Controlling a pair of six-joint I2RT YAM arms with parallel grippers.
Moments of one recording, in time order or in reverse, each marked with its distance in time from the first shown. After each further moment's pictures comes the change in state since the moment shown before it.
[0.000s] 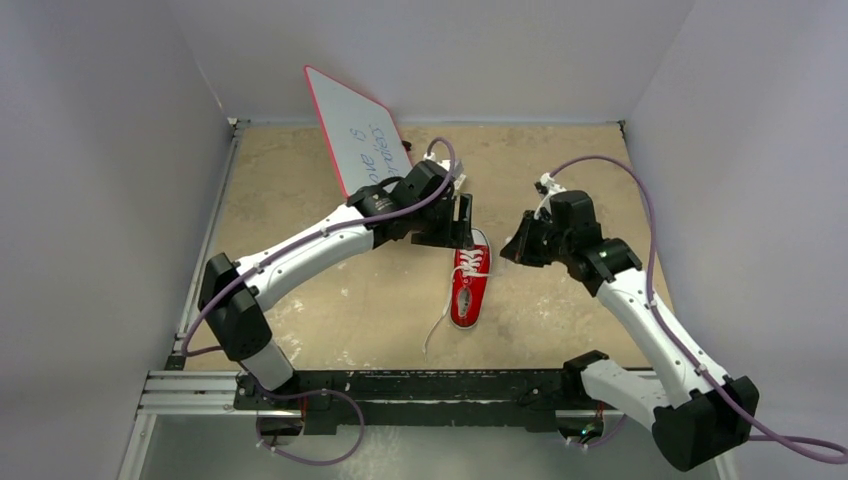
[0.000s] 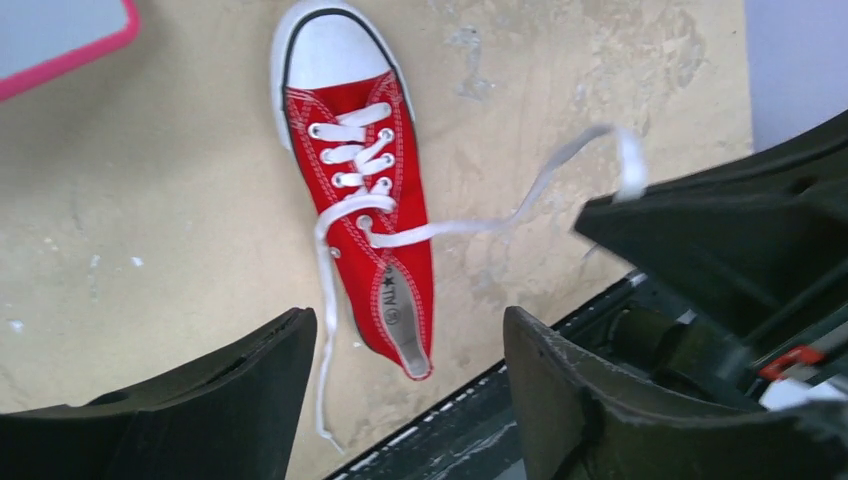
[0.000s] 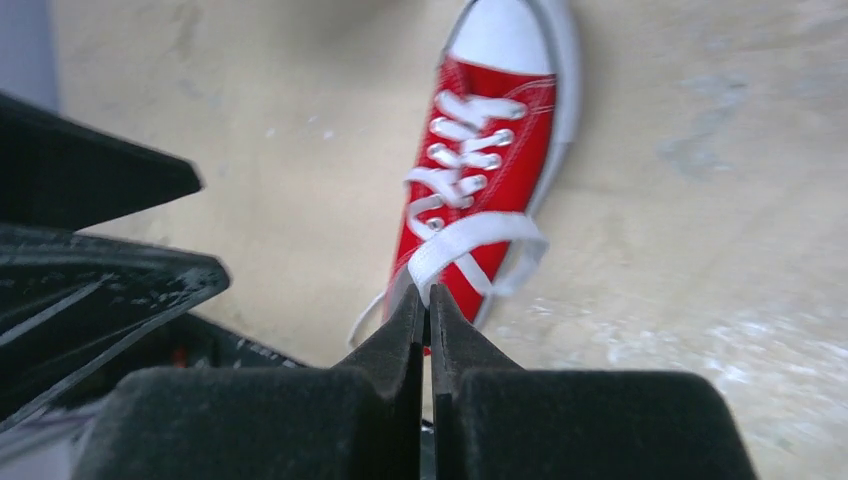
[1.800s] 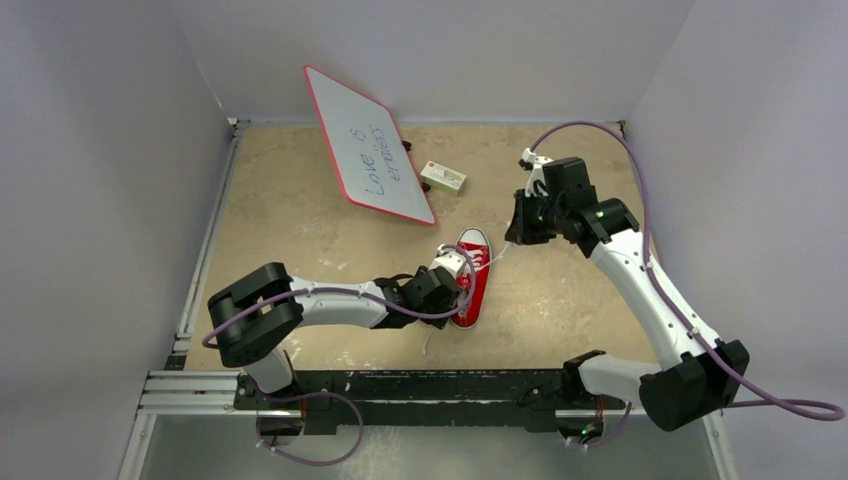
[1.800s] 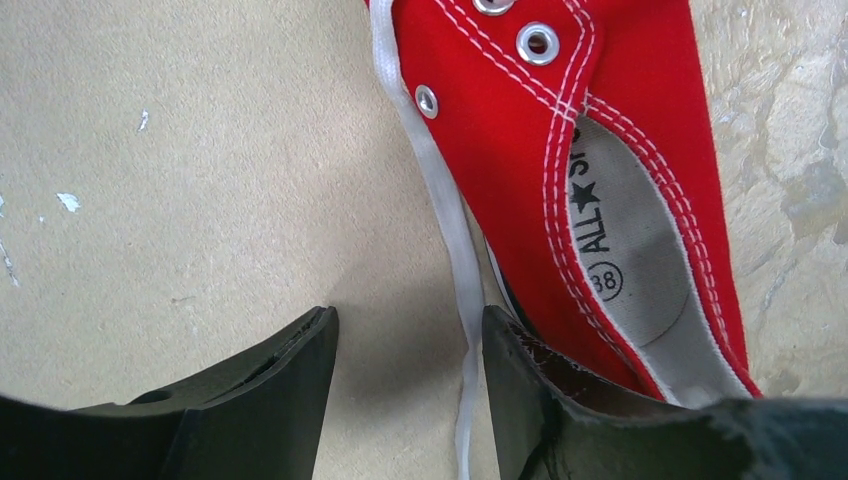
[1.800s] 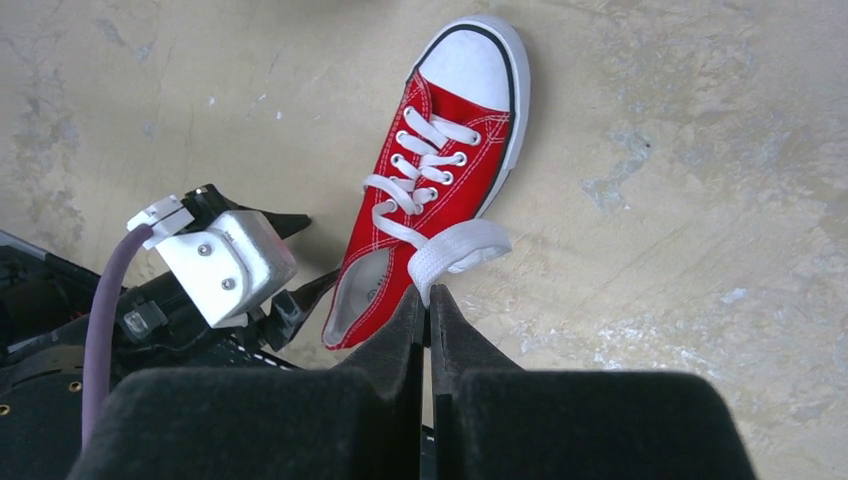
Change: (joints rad) left arm -0.236 0.001 -0.706 0.599 -0.333 0.200; right arm -0.008 0.203 0.328 -0.252 0.083 -0.272
